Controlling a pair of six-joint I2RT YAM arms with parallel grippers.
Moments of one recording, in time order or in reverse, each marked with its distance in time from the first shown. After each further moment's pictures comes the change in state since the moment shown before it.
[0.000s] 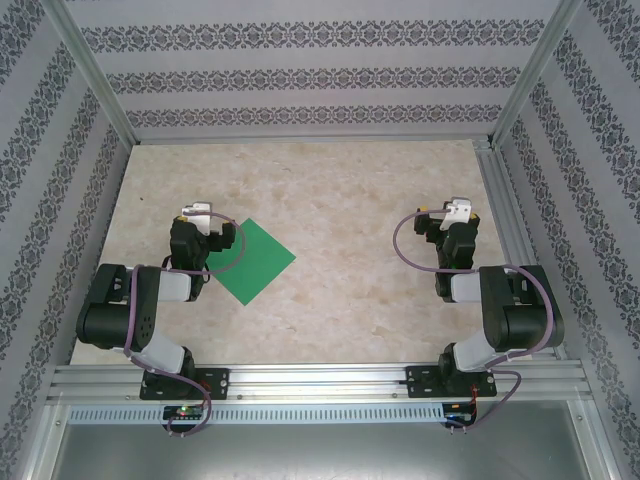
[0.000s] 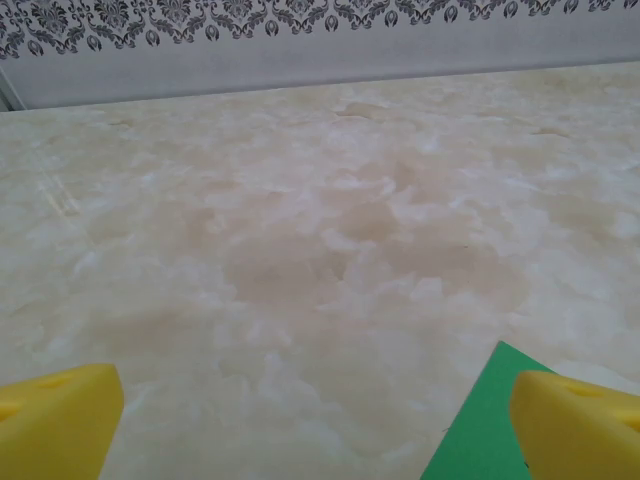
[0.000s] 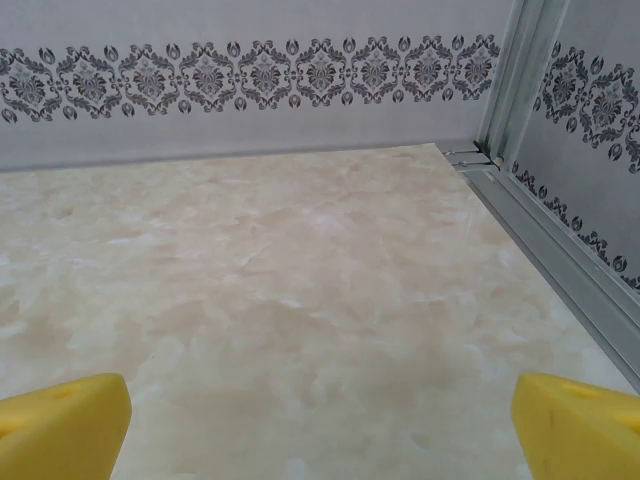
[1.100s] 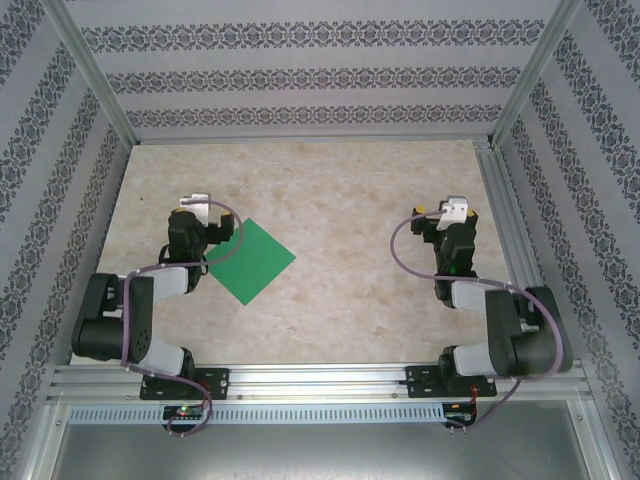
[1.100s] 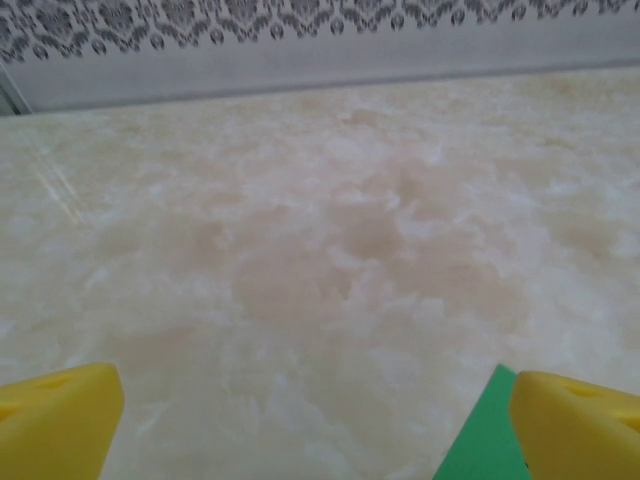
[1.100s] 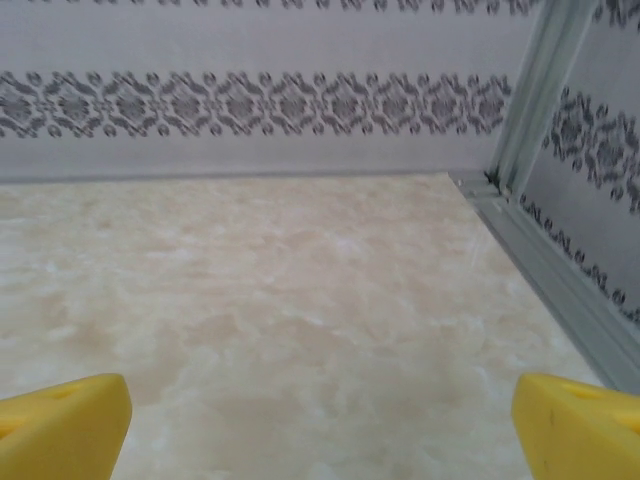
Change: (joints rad) left arm 0.000 -0.101 0.103 -0.232 -0.014 -0.010; right arm 0.078 -0.182 0.000 -0.140 0.042 -0.038
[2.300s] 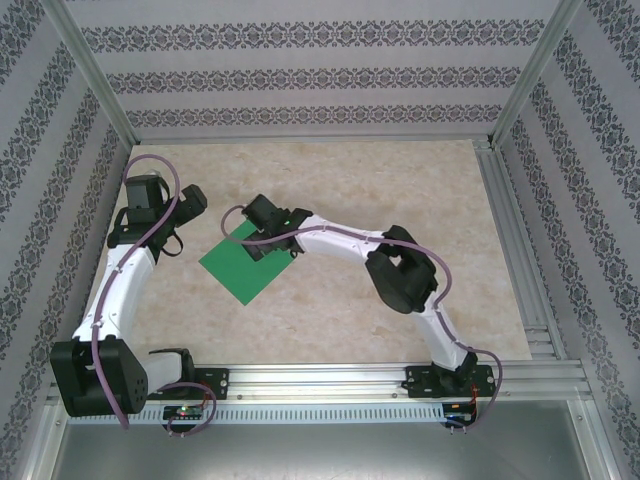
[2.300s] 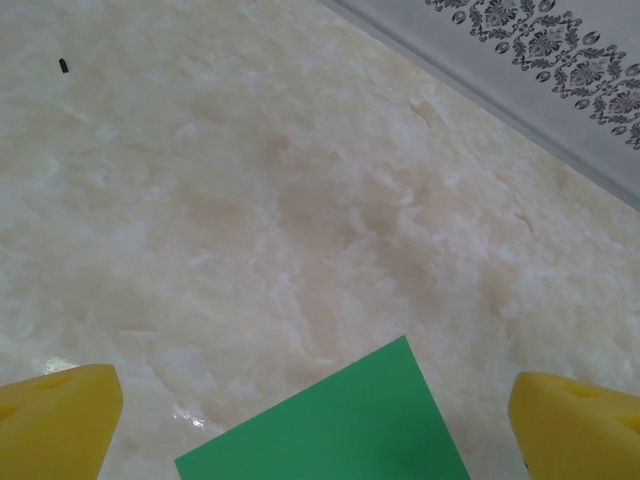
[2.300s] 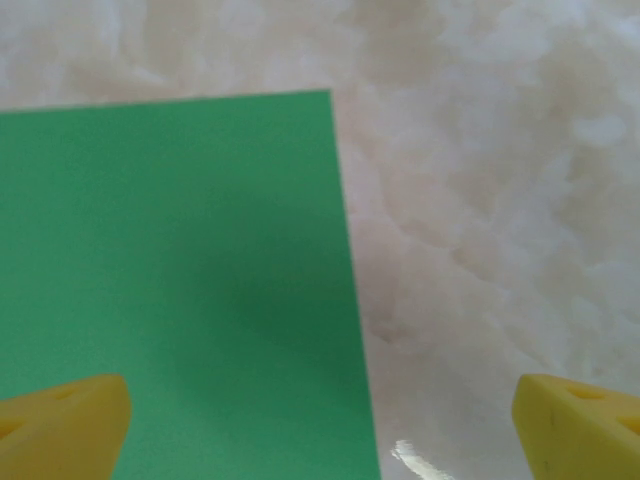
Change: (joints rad) left arm 0.133 -0.263 0.460 -1.056 0.089 -0.516; right arm 0.855 0.895 1.445 -1.356 0.044 0.128
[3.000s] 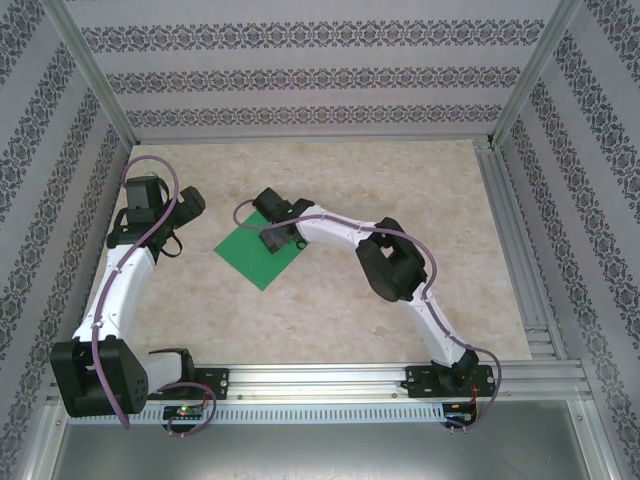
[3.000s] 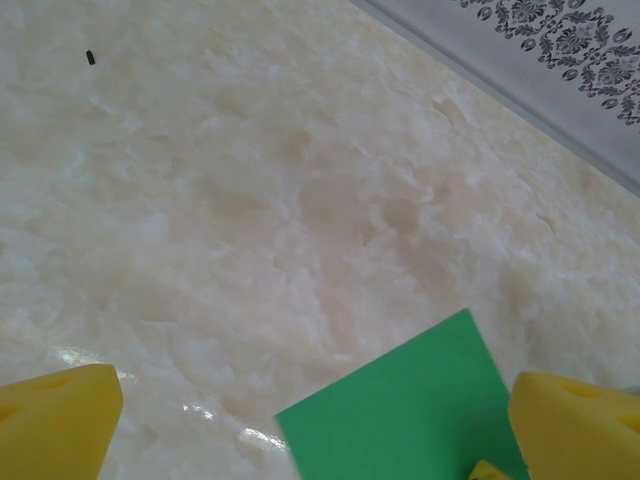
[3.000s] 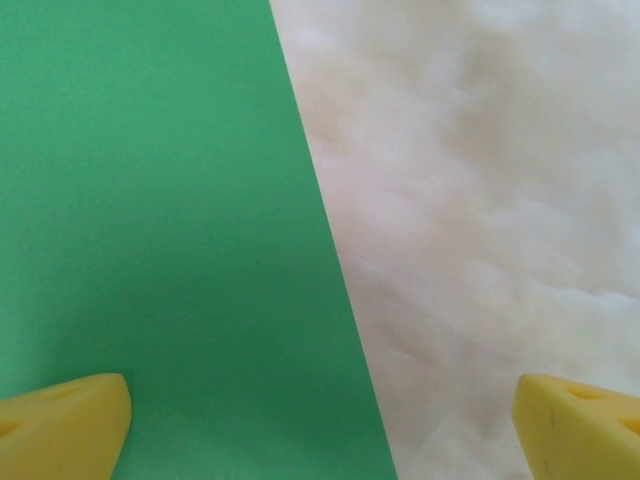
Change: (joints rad) left arm 0.006 -0.001 0.000 -0.022 -0.026 -0.001; right arm -0.120 0.105 0.071 -0.130 0.085 0.040
